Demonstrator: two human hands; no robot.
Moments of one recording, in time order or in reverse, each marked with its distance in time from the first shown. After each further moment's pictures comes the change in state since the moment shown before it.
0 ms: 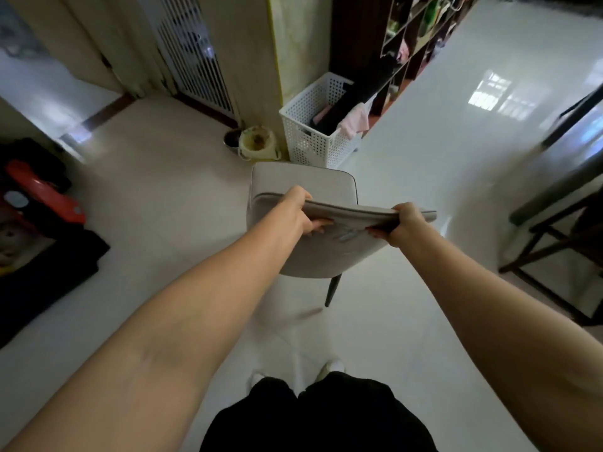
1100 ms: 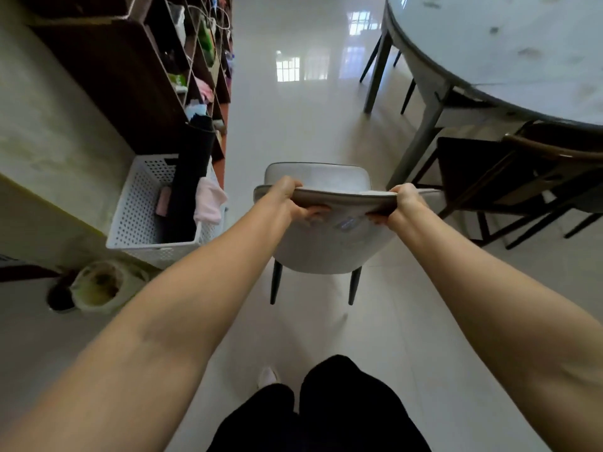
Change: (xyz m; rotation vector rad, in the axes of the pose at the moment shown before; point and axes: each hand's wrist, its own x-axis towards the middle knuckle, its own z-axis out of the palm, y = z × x) left_hand 0.174 0.101 0.434 0.555 -0.387 -0.260; right_hand 0.169 -0.316 -0.038 0.545 0.536 -0.187
